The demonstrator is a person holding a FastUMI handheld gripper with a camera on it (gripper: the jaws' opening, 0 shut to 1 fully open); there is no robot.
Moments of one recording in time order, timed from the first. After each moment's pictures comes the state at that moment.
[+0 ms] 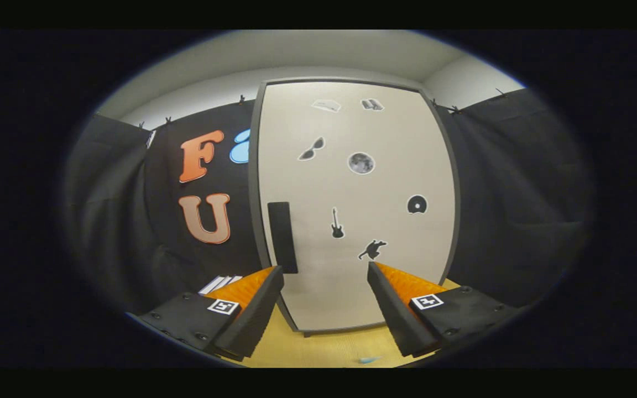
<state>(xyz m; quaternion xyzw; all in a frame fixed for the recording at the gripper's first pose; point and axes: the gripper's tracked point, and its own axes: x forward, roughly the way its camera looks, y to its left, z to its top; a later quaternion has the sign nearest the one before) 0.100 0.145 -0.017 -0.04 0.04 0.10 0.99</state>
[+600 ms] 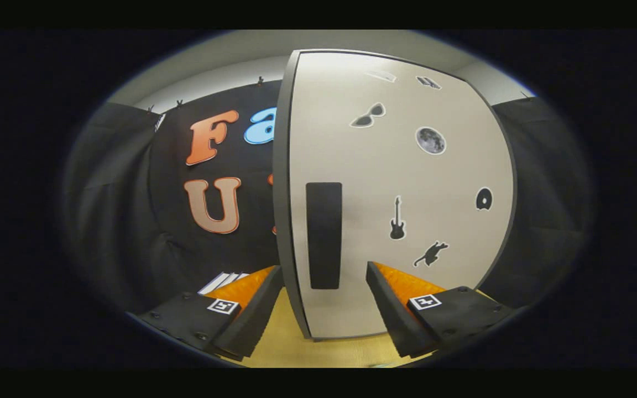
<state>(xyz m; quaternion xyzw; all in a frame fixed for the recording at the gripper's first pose) 0.169 0.203 -0.042 -0.06 0.07 0.13 0.99</state>
